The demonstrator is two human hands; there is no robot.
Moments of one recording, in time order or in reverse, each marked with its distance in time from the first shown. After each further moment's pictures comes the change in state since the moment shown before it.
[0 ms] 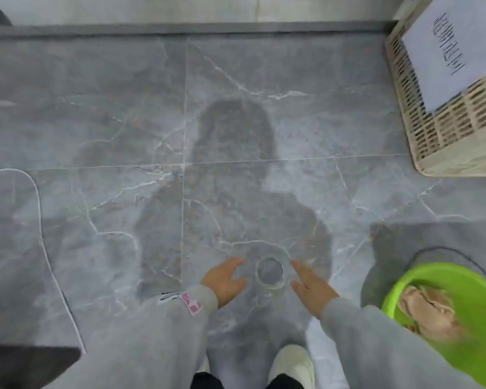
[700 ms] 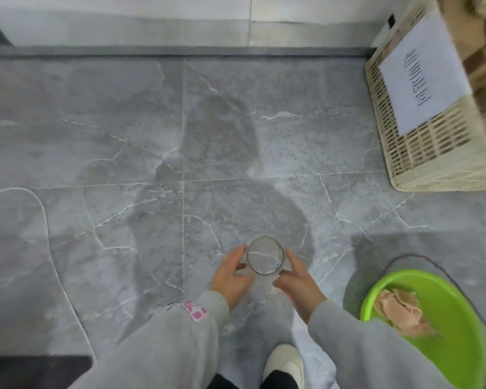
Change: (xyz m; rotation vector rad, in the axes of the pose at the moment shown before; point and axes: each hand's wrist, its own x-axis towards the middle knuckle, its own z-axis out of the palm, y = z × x) left_hand -0.063 0.080 -0.036 -0.417 0.126 0.096; right_hand -0.051 -0.107 -0.039 0.871 0.033 0.125
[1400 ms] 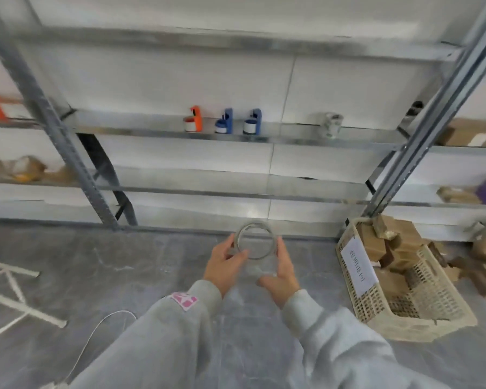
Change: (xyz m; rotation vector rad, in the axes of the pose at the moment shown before) left_hand -0.442 0.428 -0.254 -0.265 0.298 0.553; right_hand -0.489 -0.412 0.147 -0.278 0.095 -0.812
